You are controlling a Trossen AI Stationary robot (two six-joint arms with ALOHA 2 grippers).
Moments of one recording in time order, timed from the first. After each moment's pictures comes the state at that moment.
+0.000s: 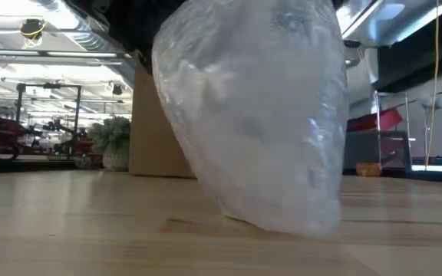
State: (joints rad) left arm -0.54 1.81 1.02 0.18 -0.57 -0.34; right arm 0.41 2.02 1.81 -1.27 0.40 0.30
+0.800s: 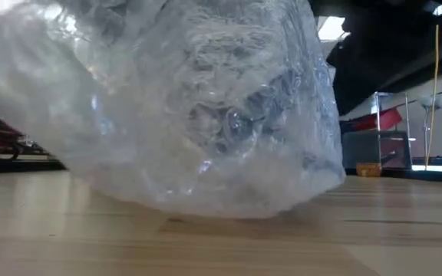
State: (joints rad) left arm -0.54 1.82 1.02 0.18 -0.56 -0.34; right arm 0.51 1.69 1.12 -0.57 0.30 0.59
